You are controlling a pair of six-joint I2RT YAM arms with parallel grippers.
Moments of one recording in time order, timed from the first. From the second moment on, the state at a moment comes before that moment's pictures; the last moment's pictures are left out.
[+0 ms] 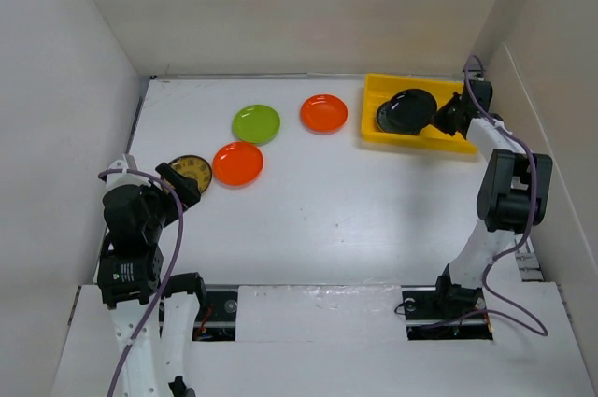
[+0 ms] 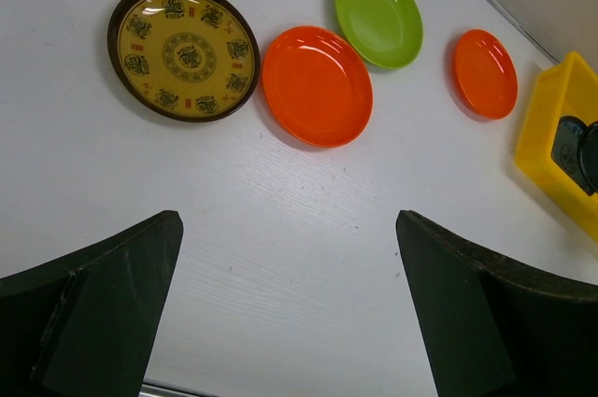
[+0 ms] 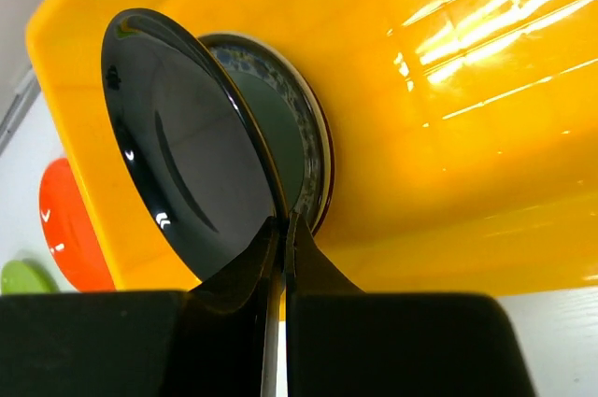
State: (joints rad) left arm 0.15 0.48 0.92 -0.91 0.04 -0.52; right arm -0.16 1.84 1.35 -0.19 -0.12 0.65
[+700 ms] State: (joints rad) left arm 0.15 0.48 0.92 -0.91 0.04 -0.52; right arm 0.34 1.51 1.26 -0.03 -0.15 0.57
